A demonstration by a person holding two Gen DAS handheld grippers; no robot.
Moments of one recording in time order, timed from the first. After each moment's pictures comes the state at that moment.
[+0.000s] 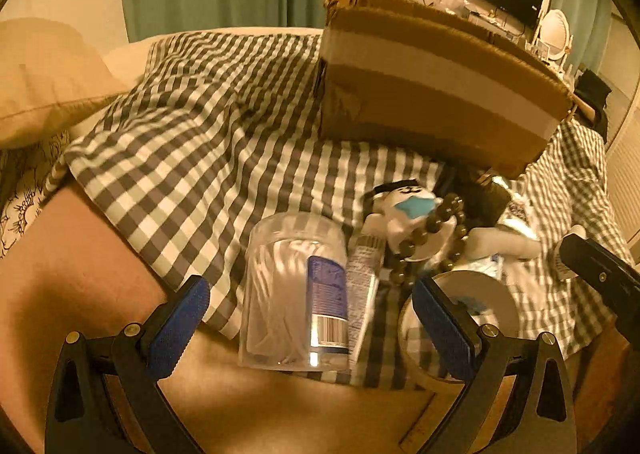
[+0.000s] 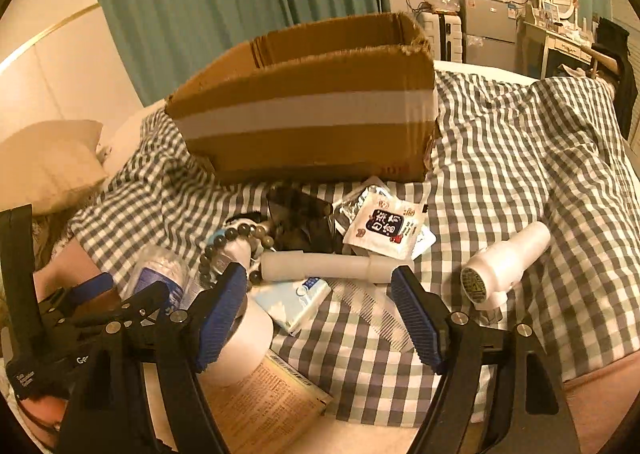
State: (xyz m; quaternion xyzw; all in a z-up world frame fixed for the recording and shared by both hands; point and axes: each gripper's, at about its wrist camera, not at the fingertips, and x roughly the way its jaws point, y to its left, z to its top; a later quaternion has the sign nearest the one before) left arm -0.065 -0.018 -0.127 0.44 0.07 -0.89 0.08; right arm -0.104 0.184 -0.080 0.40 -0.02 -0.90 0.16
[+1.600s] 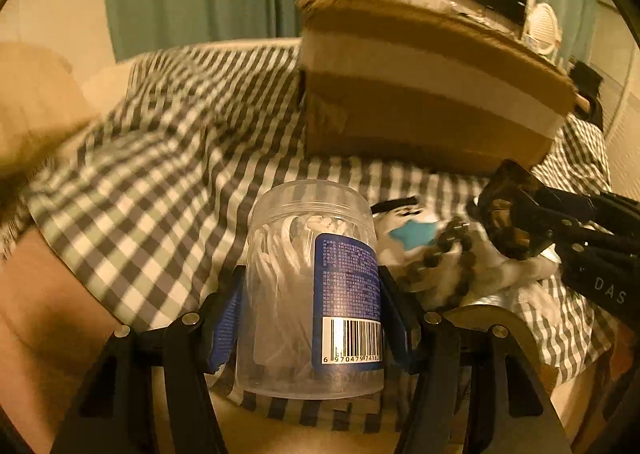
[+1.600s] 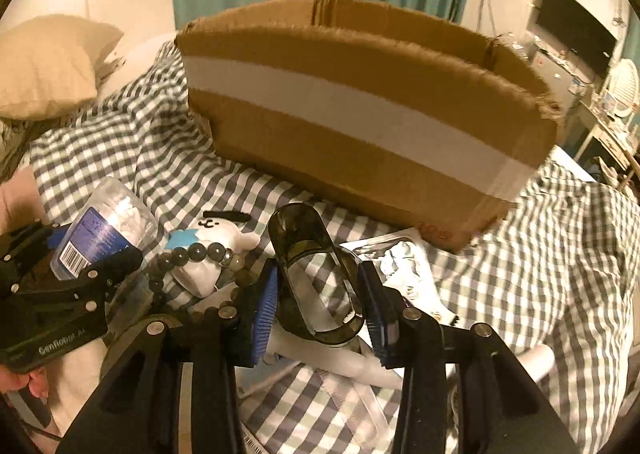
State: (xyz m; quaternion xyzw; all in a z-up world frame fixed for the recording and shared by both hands) left arm -0.089 -0.007 -0.131 0.41 0.04 -0.91 0.06; right arm -0.154 0.140 -0.091 0.40 0.13 -0.88 0.21
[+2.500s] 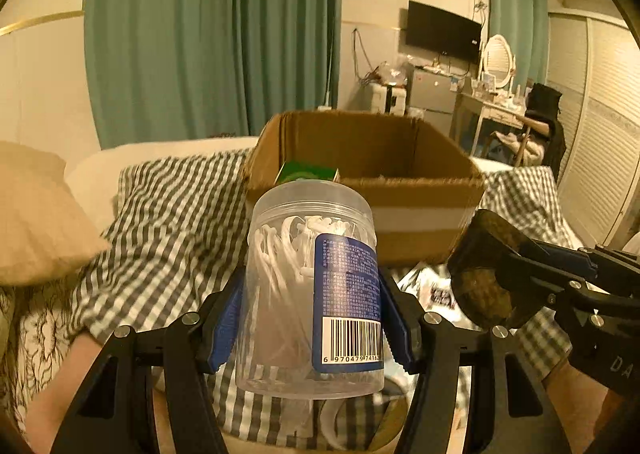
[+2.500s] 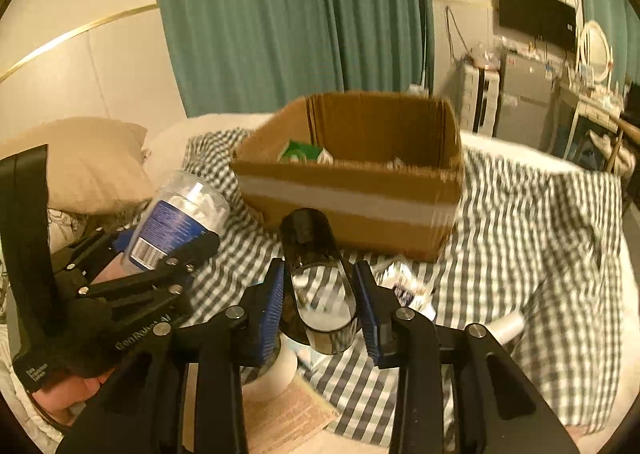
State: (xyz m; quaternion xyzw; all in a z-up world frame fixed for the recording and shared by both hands) left arm -0.077 0.027 -0.024 0.30 0.01 -0.95 0.01; right arm -0.092 0.172 0.017 0.32 0.03 -0.92 0.23
